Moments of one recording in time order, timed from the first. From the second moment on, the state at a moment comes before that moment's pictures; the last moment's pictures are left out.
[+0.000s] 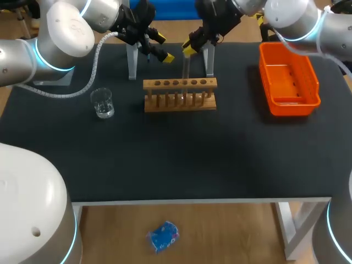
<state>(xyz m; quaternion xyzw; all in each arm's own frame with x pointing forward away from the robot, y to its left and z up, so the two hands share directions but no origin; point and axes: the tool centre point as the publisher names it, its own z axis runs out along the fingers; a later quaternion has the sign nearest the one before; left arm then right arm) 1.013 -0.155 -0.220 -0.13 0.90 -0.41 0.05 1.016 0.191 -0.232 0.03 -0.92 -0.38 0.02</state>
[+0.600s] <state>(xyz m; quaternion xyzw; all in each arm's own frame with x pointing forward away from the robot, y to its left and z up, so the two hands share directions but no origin) 1.013 -0.155 -0.220 -0.13 0.90 -0.41 0.05 1.015 0.189 -0.237 0.02 -0.93 -0.38 0.03</state>
